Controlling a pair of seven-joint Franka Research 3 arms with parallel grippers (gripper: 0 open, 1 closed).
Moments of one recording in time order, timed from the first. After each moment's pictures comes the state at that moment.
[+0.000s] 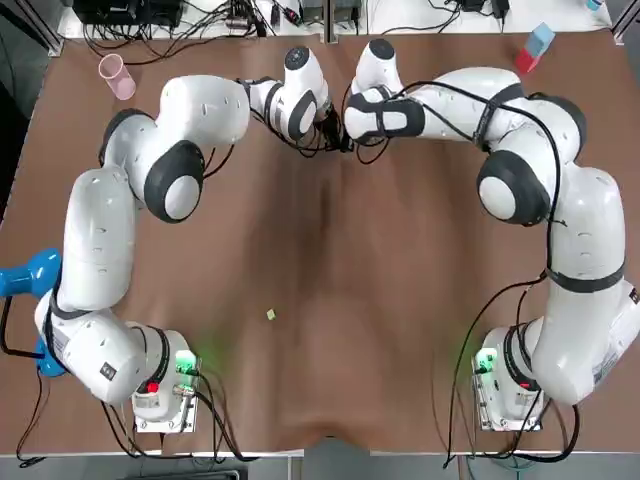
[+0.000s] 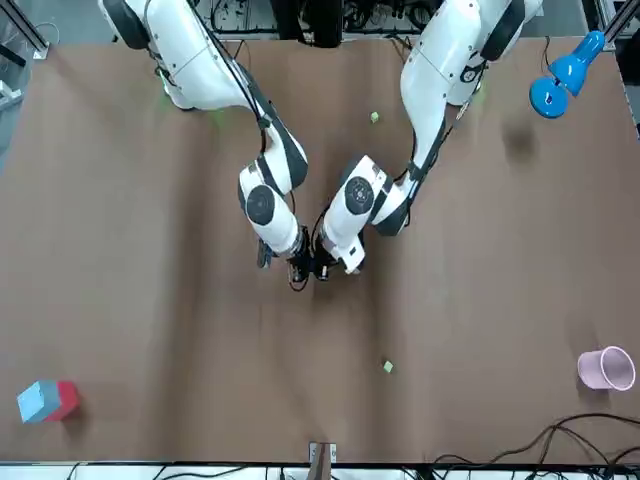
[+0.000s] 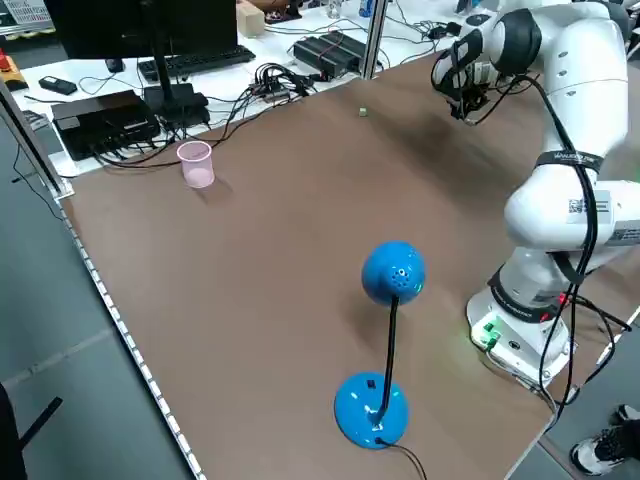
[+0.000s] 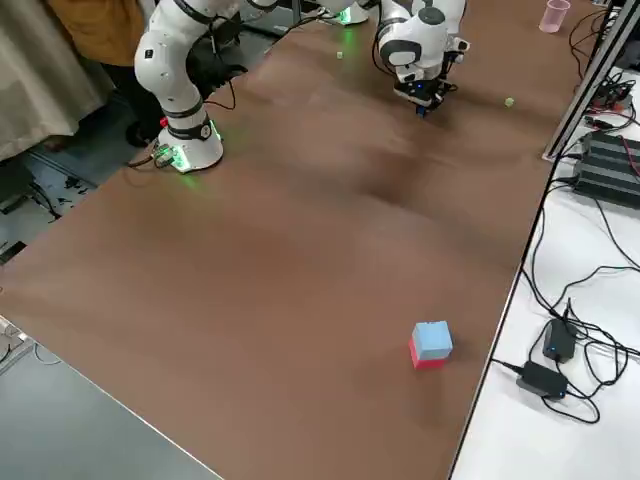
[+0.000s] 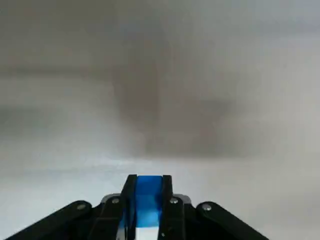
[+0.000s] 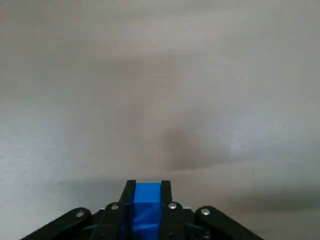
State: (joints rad) left arm -0.58 0.83 -0.20 -1.50 -0.11 2.59 -2.14; right arm 0.61 0.76 0.05 -1.58 0.23 2.48 2.16
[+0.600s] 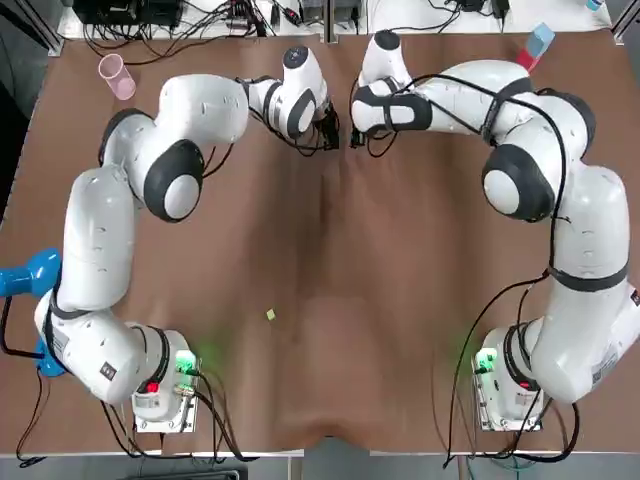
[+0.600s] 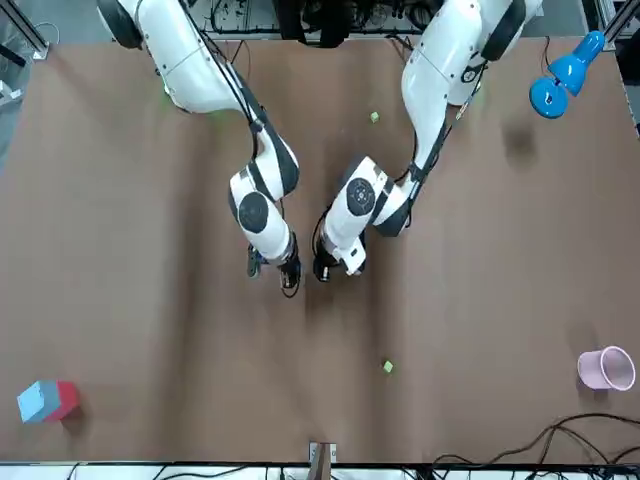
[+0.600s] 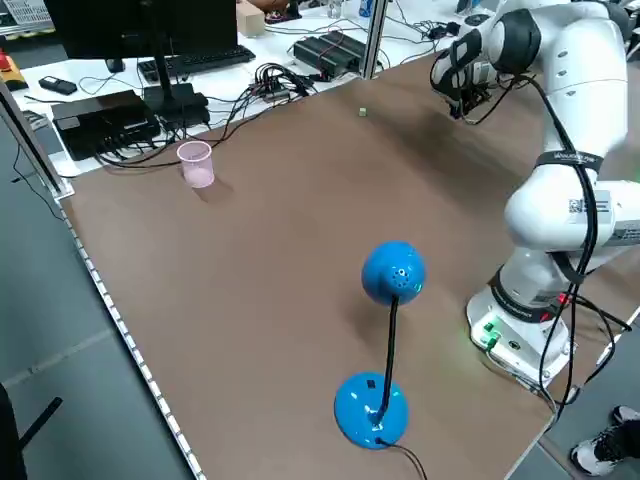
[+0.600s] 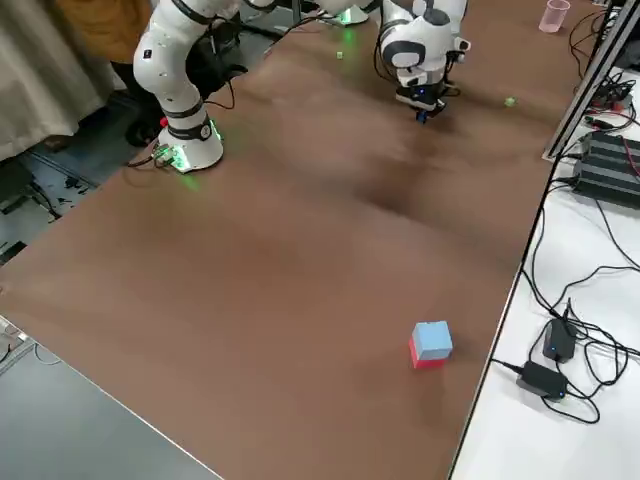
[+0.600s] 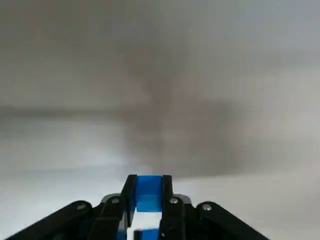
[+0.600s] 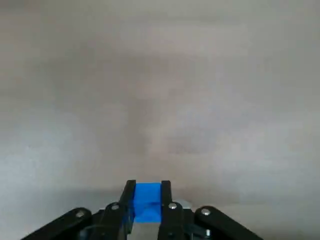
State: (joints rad) left arm -0.57 0.83 -0.19 -1.49 -0.11 2.59 -2.14; right arm 0.58 0.72 0.05 -1.59 0.16 2.39 2.02
